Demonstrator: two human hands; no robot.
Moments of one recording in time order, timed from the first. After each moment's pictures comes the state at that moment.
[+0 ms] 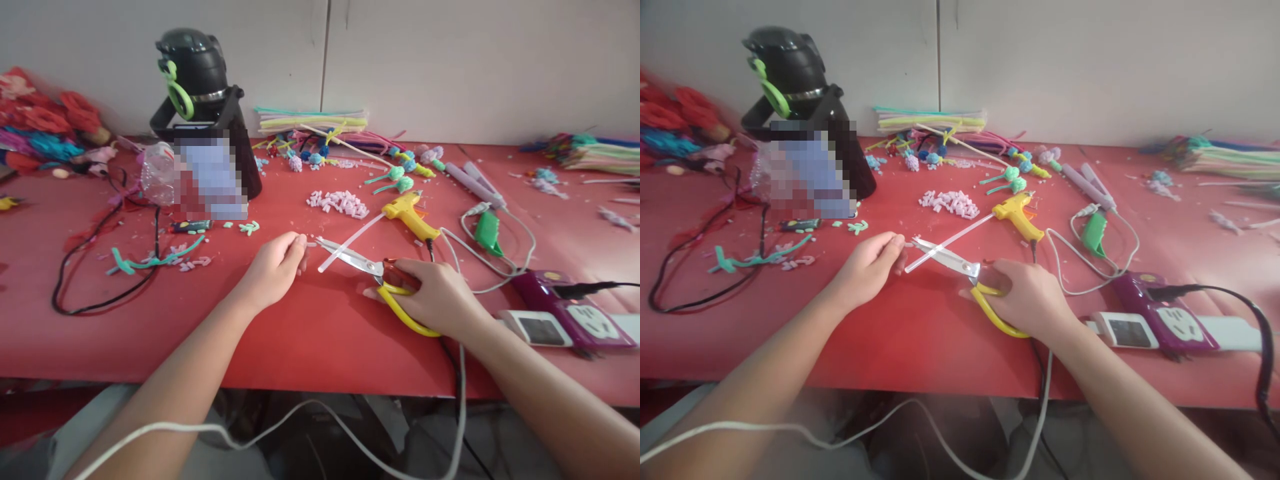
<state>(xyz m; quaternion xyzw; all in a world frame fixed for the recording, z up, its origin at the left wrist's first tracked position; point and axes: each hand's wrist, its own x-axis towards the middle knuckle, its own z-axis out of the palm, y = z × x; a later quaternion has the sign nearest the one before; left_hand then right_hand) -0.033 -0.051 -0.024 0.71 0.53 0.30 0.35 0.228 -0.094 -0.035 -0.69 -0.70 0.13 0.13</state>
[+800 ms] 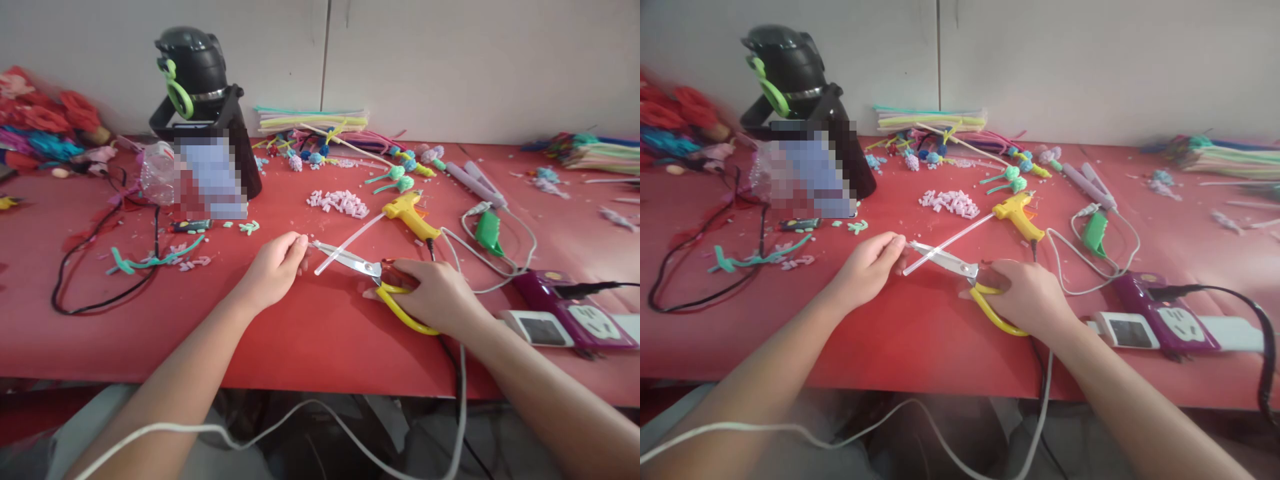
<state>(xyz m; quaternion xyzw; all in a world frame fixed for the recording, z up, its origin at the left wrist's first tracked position) -0.033 -0.051 -0.025 0.72 0.52 0.31 0.36 0.228 -0.091 -0.036 -0.68 -0.71 0.12 0.12</state>
